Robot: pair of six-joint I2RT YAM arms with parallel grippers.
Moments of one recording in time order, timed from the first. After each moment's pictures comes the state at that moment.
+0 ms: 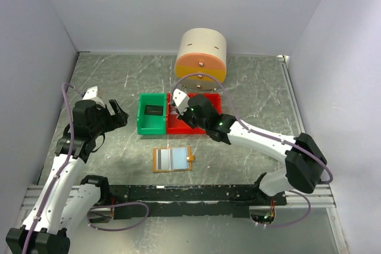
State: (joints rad) left arm -0.14 0.72 0.69 -0.51 0.00 -0.42; right arm 0.89 1.40 0.93 -0.08 0.14 -0.23
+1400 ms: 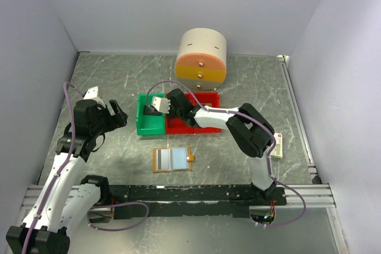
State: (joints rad) left arm -0.14 0.74 0.69 -0.51 -0.02 -0.41; right arm 0.83 2.00 1.24 0.06 0.24 -0.82
